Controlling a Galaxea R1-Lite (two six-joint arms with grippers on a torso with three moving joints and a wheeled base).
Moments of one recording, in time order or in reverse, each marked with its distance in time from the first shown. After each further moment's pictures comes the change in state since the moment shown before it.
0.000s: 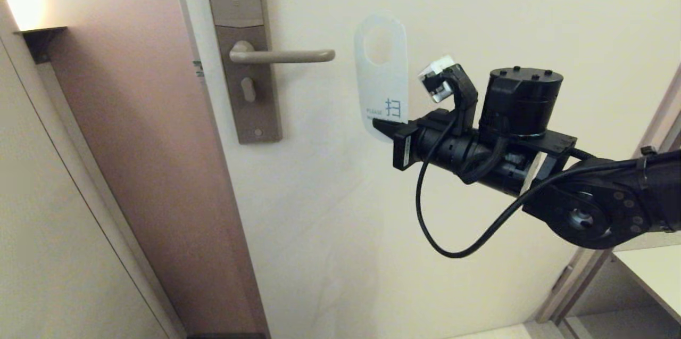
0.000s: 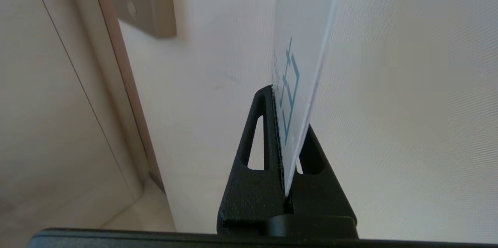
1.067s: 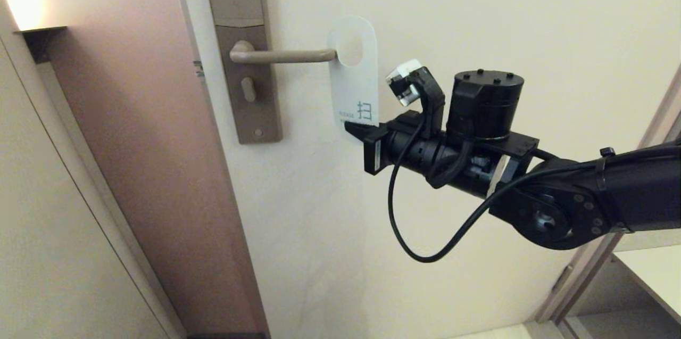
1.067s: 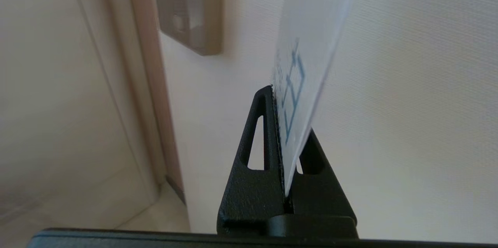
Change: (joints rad) left arm 0.000 0.000 0.000 0.000 0.000 0.000; right arm 0.077 0.067 -0.088 0.003 0.001 0.001
